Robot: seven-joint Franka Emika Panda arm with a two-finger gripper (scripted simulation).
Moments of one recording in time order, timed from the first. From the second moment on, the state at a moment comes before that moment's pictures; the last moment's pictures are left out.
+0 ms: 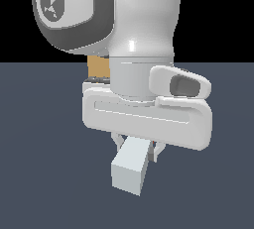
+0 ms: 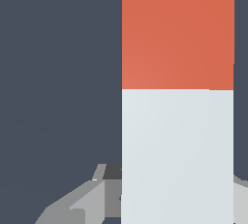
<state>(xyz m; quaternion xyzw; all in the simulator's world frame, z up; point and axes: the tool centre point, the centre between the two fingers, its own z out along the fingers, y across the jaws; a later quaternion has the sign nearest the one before) 0.019 -0.111 0.044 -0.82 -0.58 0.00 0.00</state>
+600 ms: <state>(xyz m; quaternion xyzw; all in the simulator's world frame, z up) -0.007 -0.021 0.087 -0.73 -0.69 0.00 0.00</state>
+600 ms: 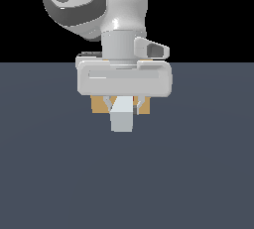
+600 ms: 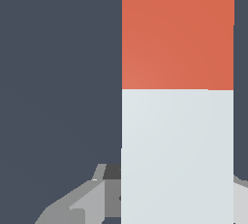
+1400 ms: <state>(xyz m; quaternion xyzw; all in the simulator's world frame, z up) -0.010 -0.016 0.092 -0.72 -0.69 0.00 0.00</state>
